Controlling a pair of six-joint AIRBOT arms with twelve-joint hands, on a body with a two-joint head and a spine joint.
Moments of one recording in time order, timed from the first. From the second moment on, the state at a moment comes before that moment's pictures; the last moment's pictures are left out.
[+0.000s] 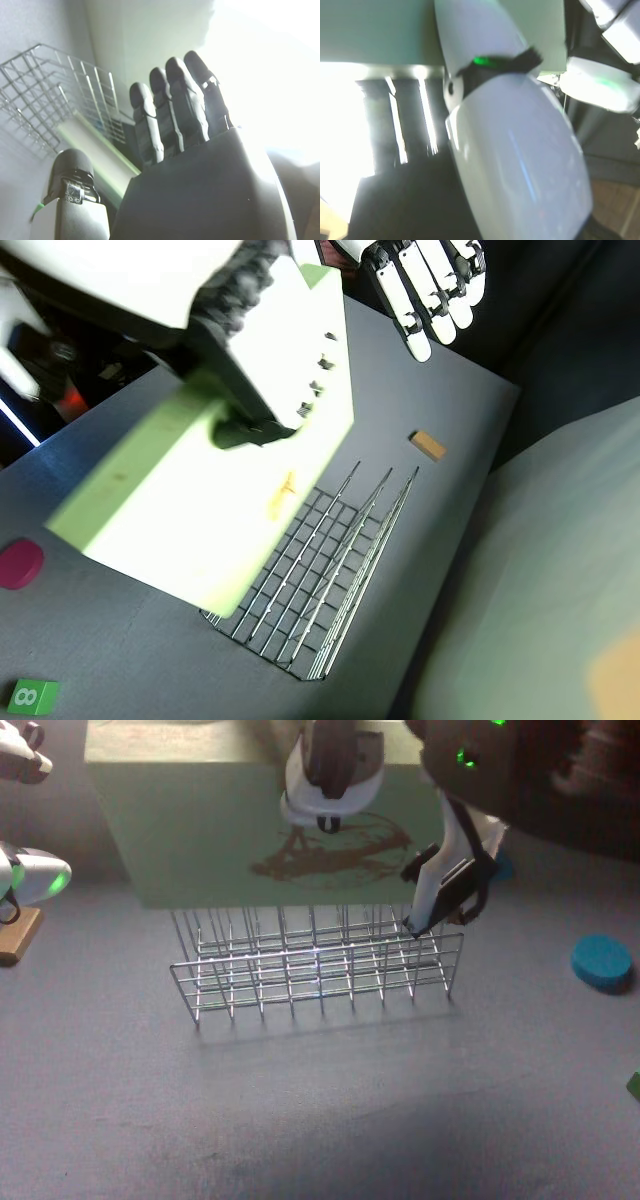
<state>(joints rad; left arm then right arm) 0.08 -0.46 0.61 1.35 0.43 0.19 0.11 -1.38 0.79 -1.12 -0.98 0.20</state>
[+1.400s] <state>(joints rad) 0.12 -0.46 0.60 1.35 0.43 0.19 -0.03 -1.49 0.97 -1.14 -0.88 0.16</state>
